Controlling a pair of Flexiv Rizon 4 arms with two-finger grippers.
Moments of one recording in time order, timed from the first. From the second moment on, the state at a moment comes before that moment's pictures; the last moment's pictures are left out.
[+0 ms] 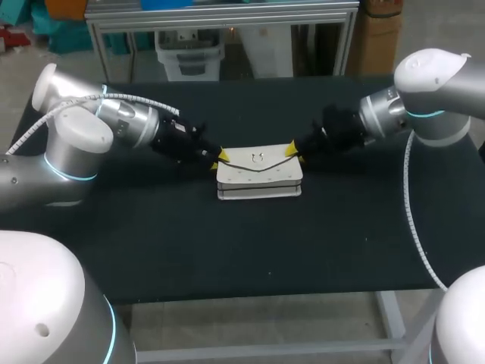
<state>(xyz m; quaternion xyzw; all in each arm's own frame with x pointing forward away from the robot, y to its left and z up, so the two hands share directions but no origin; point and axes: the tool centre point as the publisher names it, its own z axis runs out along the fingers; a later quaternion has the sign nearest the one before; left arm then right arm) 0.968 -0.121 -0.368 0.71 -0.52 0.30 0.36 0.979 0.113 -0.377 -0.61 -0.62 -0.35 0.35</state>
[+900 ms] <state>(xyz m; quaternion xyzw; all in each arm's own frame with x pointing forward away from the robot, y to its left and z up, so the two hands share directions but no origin) 0.965 -0.116 -0.355 0.73 -0.53 0.30 0.32 0.979 0.094 -0.356 -0.59 -0.65 -0.35 0.32</state>
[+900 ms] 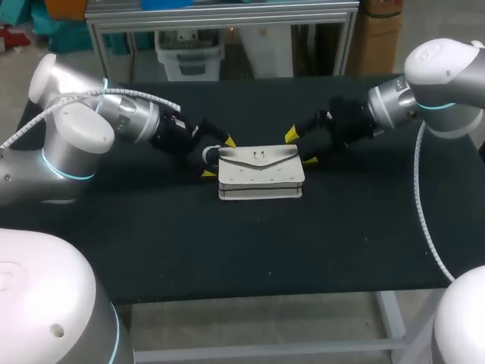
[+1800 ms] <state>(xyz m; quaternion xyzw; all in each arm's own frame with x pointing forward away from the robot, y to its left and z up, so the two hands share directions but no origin) 0.949 -0.106 -0.345 0.73 -0.55 0.30 0.27 0.960 0.059 -0.330 -0.59 -0.69 -0.30 0.29</state>
